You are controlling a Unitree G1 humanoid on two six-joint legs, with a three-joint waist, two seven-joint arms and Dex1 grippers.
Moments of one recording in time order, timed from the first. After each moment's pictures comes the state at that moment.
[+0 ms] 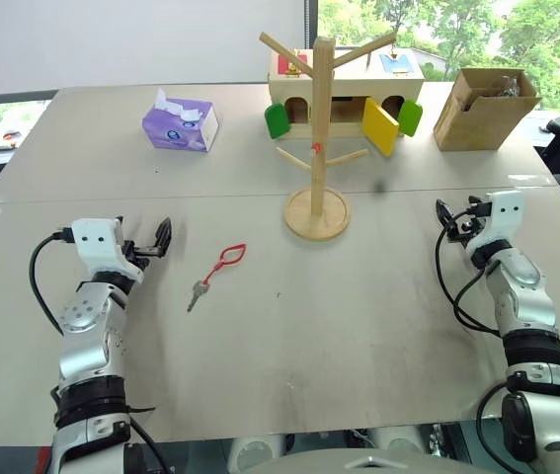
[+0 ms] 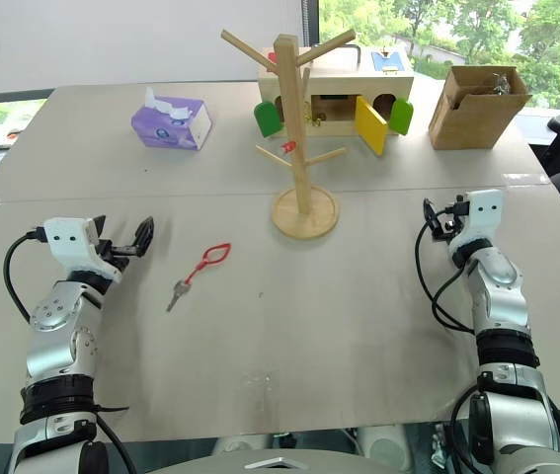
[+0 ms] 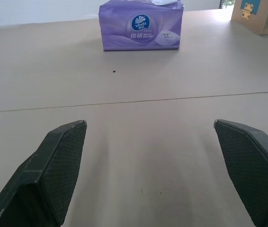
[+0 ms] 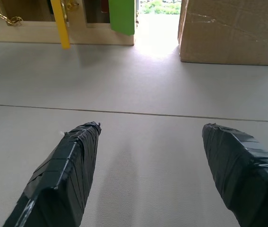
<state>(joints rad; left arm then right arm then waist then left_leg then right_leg) -0.21 0.47 0.40 0.25 -0.28 0.02 -0.38 -0.45 -0.37 -0.23 0.45 0.26 0.01 0.38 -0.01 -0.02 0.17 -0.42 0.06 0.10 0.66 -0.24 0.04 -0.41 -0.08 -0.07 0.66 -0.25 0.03</state>
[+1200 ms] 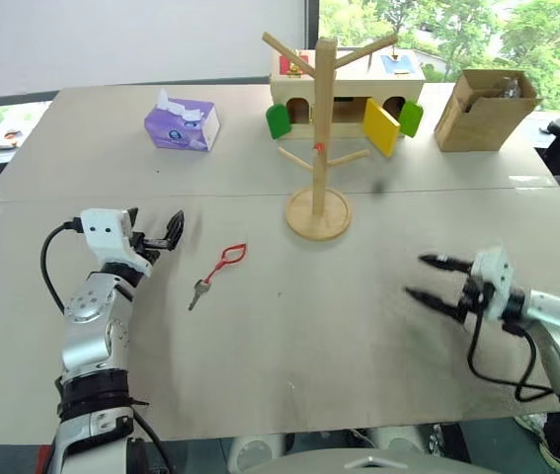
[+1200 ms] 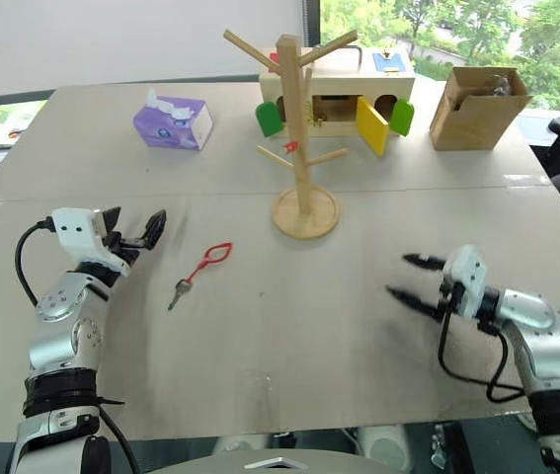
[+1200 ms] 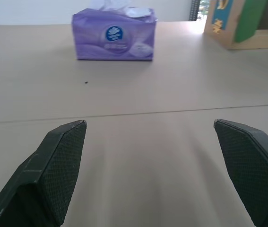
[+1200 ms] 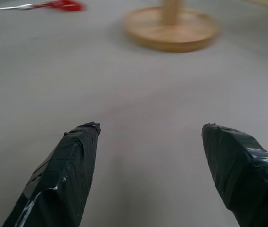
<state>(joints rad) -0.24 0.47 0.36 0.19 -0.35 0.09 -0.43 -0.06 -0.63 -0.04 0.08 0.40 -0.09 1.17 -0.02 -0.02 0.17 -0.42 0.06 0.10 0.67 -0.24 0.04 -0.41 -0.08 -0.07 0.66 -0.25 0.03</state>
